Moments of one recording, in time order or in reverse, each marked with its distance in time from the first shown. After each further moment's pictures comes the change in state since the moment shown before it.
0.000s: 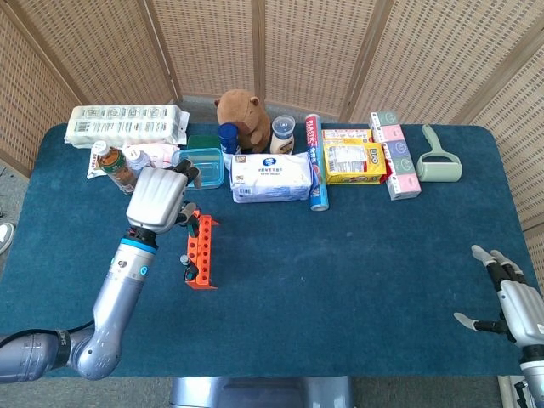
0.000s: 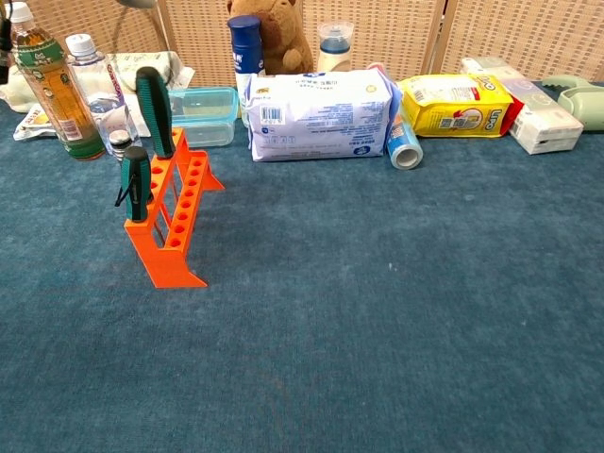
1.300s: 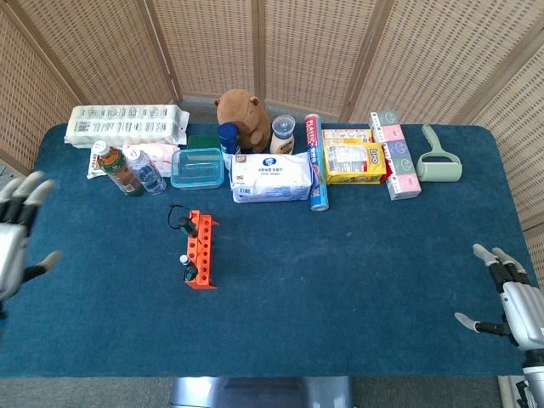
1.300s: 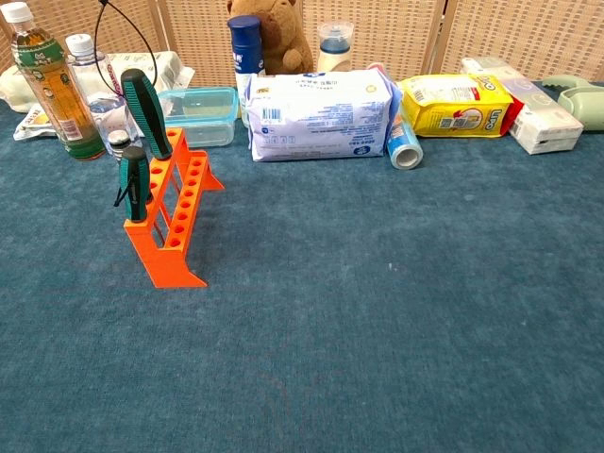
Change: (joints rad) left arm 0.629 0.485 0.303 -0.130 0.562 0.250 -0.478; right arm -0.022 -0.006 -0.004 0.006 -0.061 0.072 -0.006
